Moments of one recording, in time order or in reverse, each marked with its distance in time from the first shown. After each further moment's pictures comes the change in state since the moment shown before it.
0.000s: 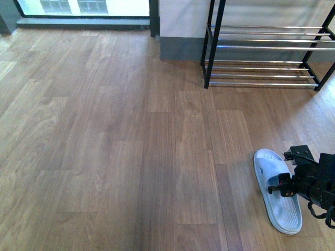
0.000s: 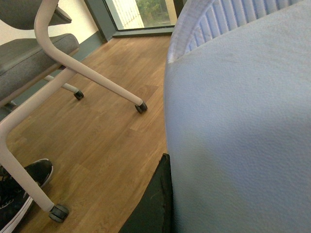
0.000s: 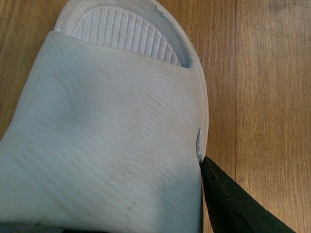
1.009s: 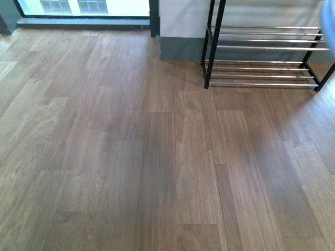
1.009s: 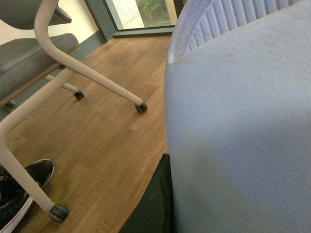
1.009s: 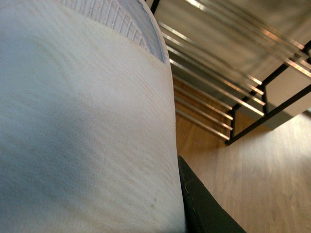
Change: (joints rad) left arm 0.000 0.000 0.000 0.000 0.000 0.000; right arm -0.024 -1.419 -0.854 -0.096 -0.284 -0.264
